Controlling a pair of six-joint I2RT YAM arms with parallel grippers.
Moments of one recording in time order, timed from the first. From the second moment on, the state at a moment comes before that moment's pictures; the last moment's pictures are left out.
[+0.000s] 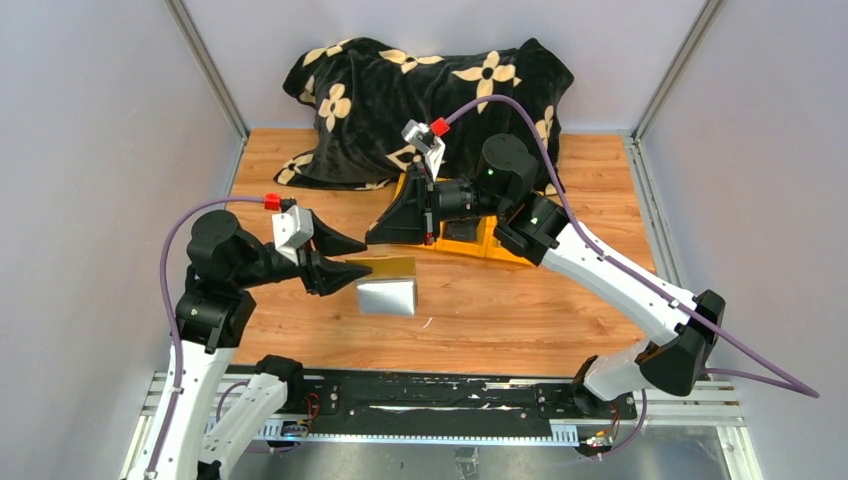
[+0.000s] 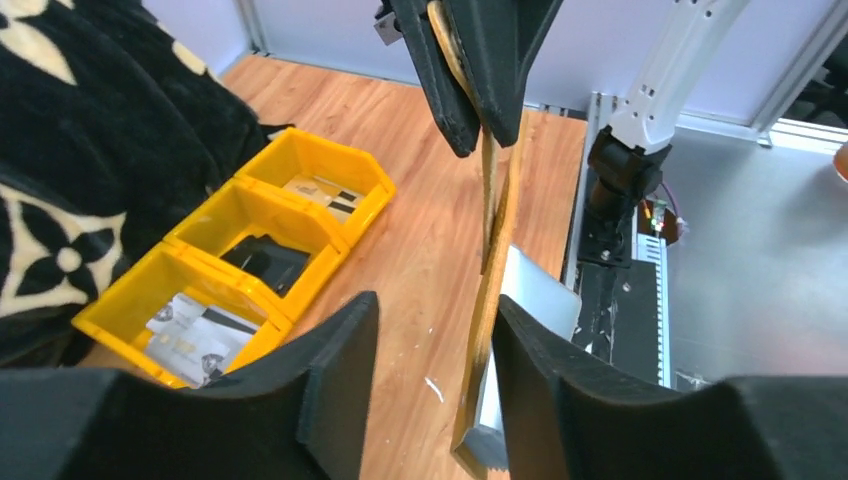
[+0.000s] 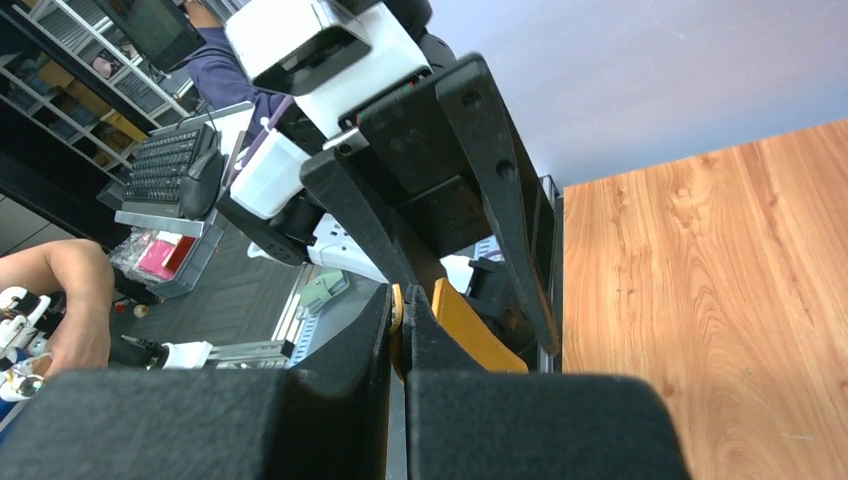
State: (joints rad) left arm -0.23 0.67 0.99 -0.40 1.05 0.08; right arm 0.89 1.42 1.48 0.06 -0.86 0.59
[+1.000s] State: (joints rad) left arm -0.23 0.73 1.10 -0.54 1.25 0.00; right arm 0.80 1.24 1.20 0.23 -0.98 0.43
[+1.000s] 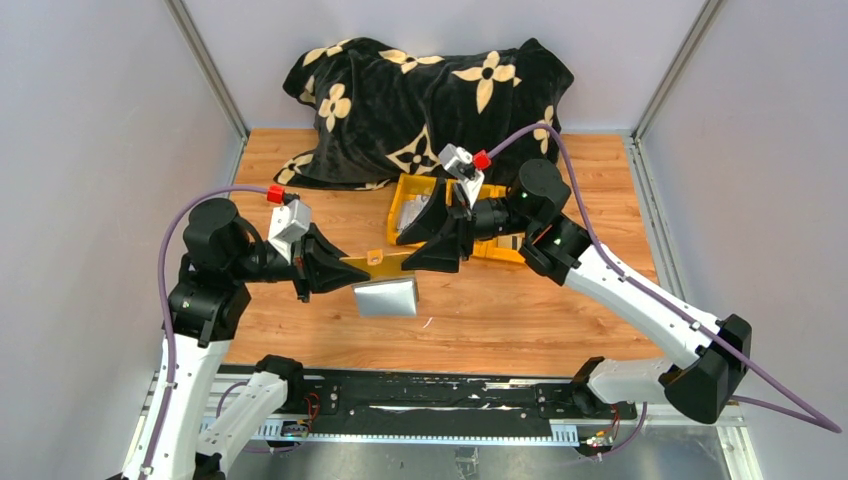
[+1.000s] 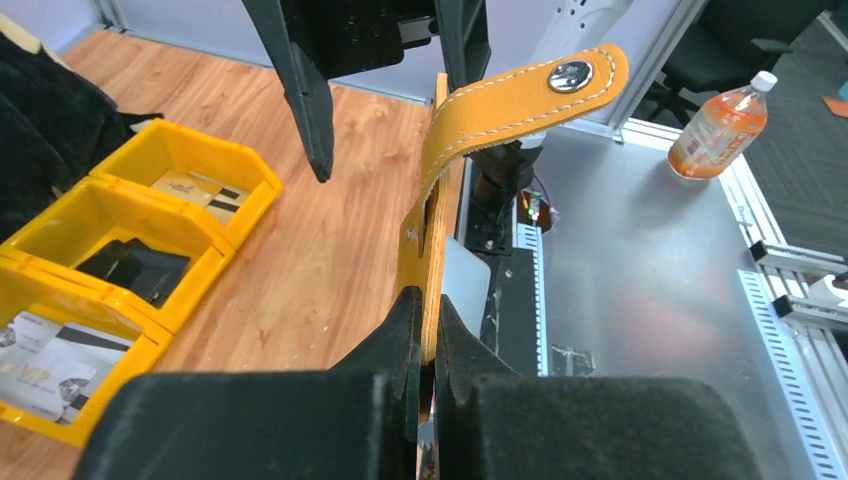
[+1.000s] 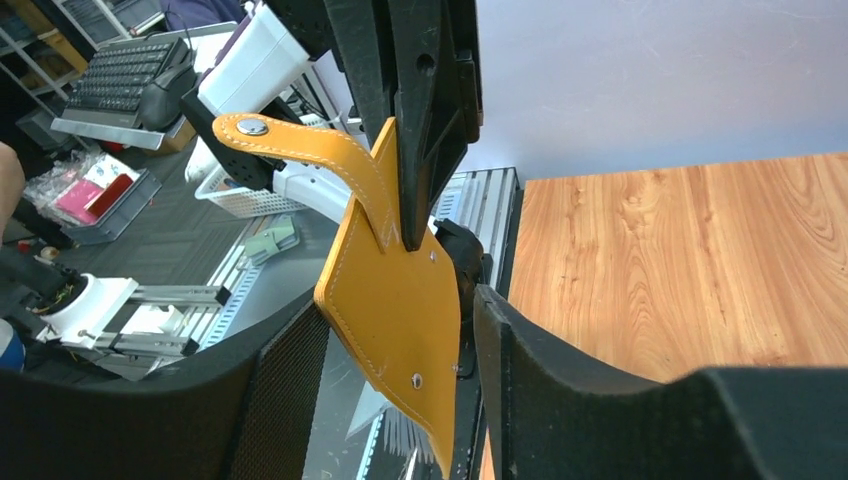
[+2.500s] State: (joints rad) left arm -0.23 0.76 1.09 -0.28 1.03 -0.54; right arm 0.84 1.23 0.90 0.79 -0.96 0.79
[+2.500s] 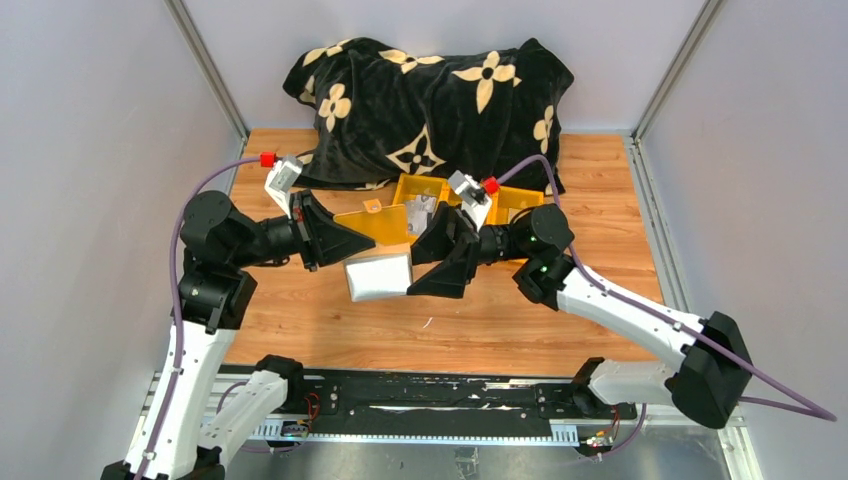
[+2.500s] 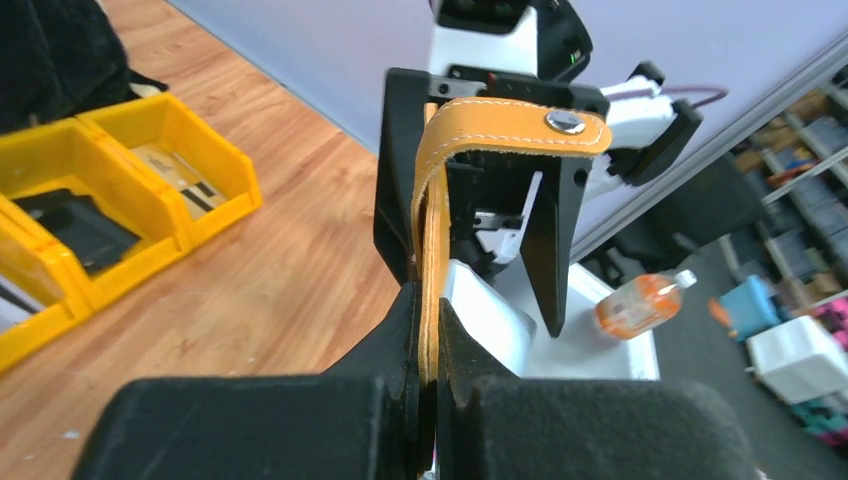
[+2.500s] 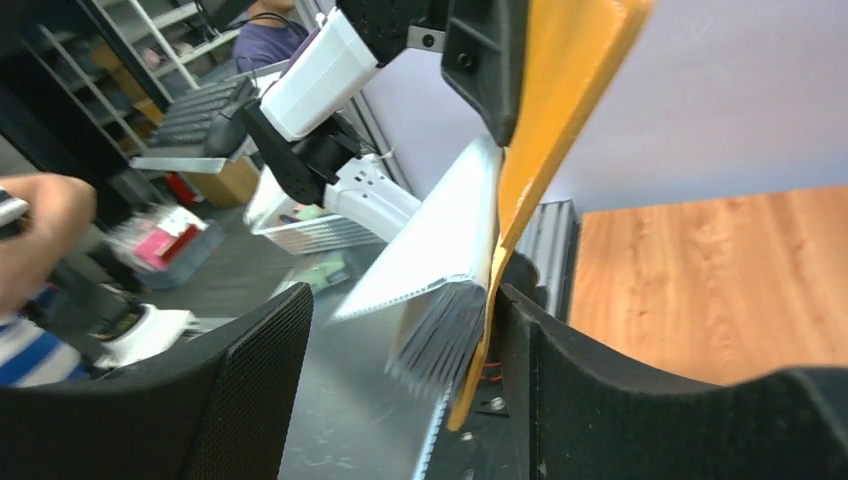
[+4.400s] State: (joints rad) left arm -0.23 0.78 1.12 -0.07 1.05 -0.90; right arm 0.90 1.06 0.90 0.51 -0.78 0.25
